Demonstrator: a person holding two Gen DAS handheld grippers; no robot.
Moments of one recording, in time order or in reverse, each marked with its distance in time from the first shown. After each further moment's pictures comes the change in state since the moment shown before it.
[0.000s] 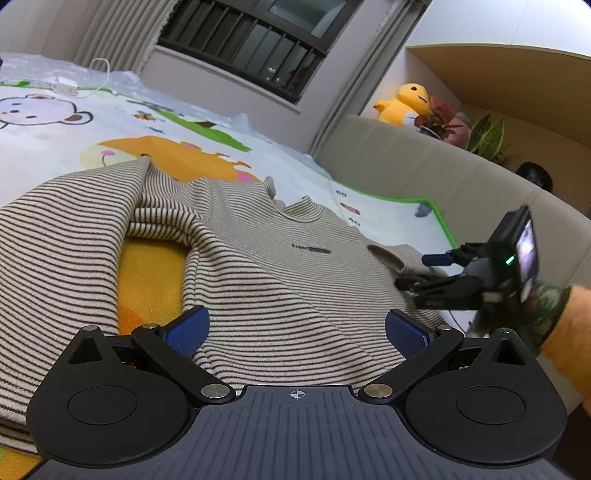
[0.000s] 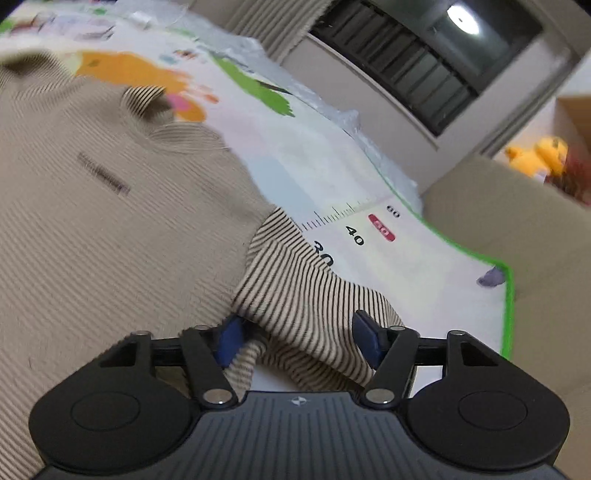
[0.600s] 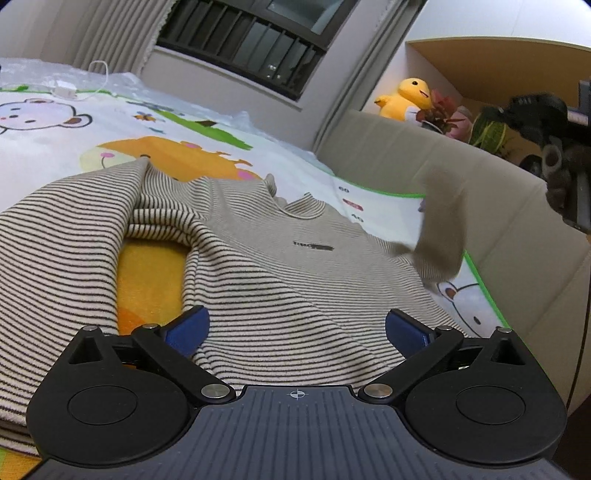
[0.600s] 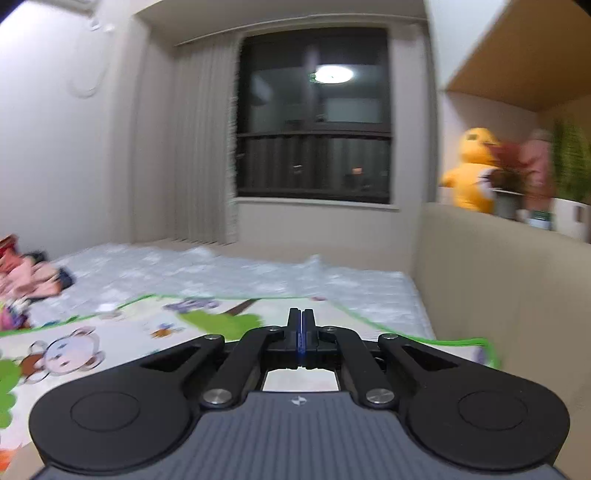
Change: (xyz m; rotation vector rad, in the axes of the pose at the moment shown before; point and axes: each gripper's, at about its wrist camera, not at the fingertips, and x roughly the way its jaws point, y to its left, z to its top) left arm 0.002 -0.003 0.001 0.019 0.010 0.016; right arm -0.126 -0.128 0.104 0.568 -0.443 0.102
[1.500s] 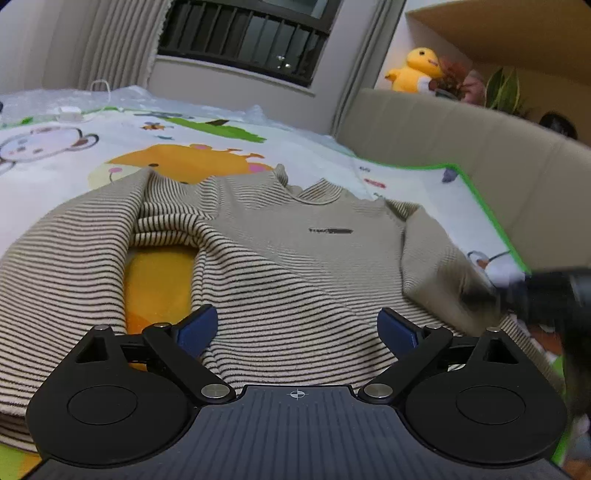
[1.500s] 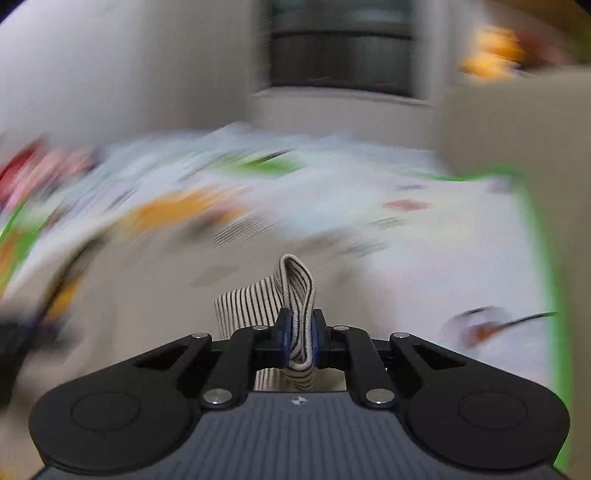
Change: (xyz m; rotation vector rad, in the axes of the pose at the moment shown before) left arm 0.005 -0.017 0.003 0.095 0.044 0.110; right arm -0.034 -0.032 -0.163 0.065 0.293 0.006
